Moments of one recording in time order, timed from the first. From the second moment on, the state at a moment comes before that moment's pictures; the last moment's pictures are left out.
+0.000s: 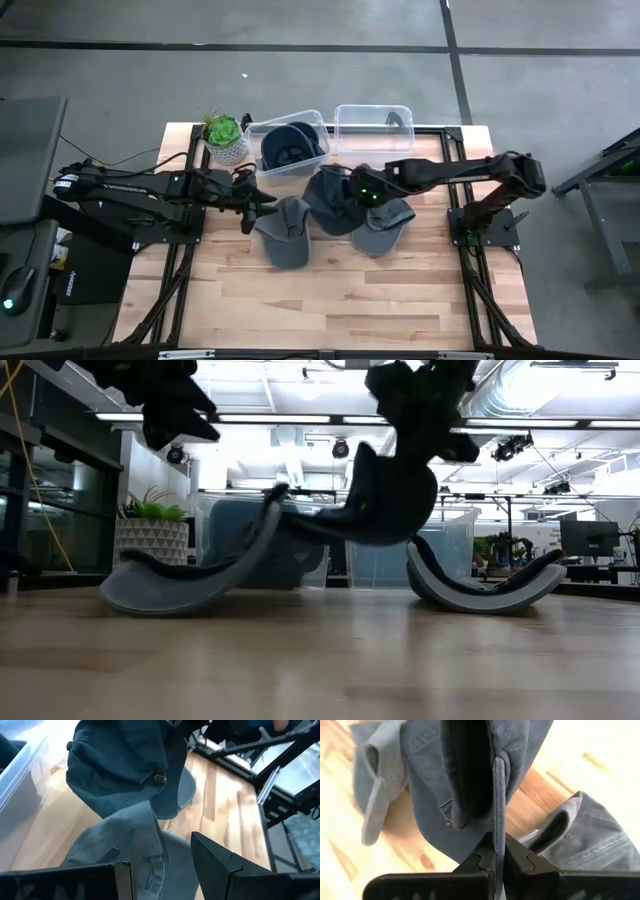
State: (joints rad) left arm -0.05 0.84 0.67 -0.27 -0.08 -0.49; right arm -0.03 1.53 1.26 -0.80 0.11 0.84
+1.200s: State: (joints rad) left arm -0.05 0.86 0.68 -0.08 -0.31 -0.71; right arm 0.02 1.20 1.26 -0.80 0.31 0.47
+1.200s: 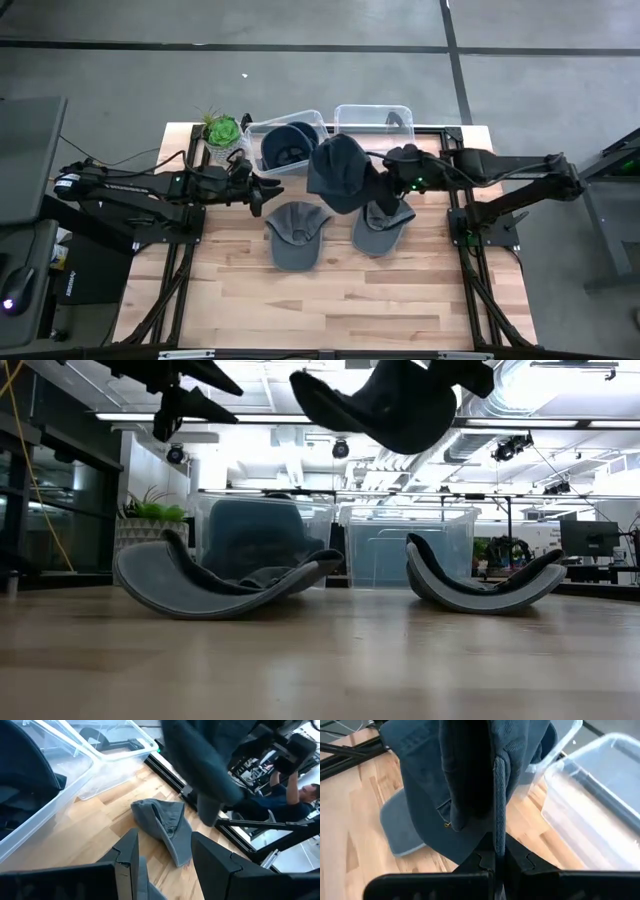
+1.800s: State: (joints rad) left arm -0.05 1.06 0.68 0.17 -0.33 -0.73; right arm -0.05 1.13 1.26 -0.72 0.28 0.33
